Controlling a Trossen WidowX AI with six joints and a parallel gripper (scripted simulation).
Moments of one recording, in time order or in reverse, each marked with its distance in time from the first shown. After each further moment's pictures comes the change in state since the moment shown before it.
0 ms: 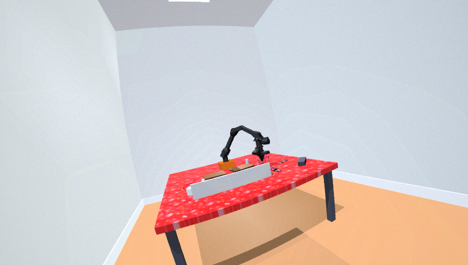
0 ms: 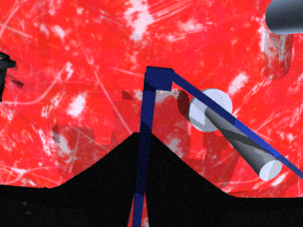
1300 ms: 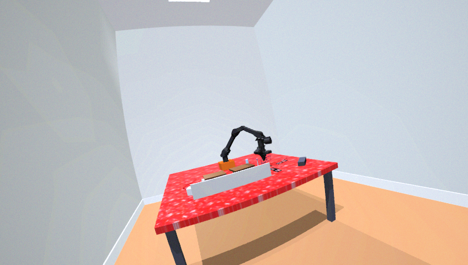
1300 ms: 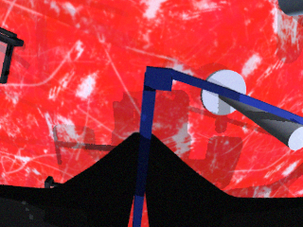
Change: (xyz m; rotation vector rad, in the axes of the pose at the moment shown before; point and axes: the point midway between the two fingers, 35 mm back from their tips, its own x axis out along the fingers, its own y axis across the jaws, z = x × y) arm -0.001 0.008 -0.018 0.001 0.001 0.002
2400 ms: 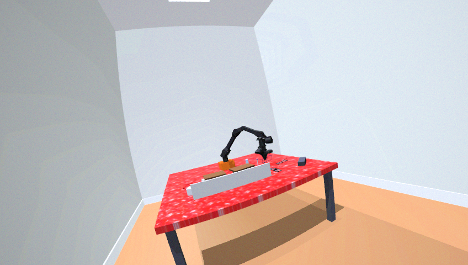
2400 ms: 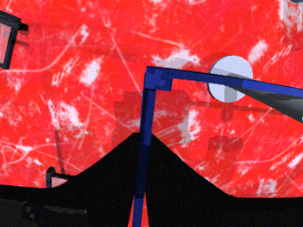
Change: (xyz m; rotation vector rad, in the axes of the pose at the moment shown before) arm -0.001 0.003 -0.012 -0.001 0.002 0.005
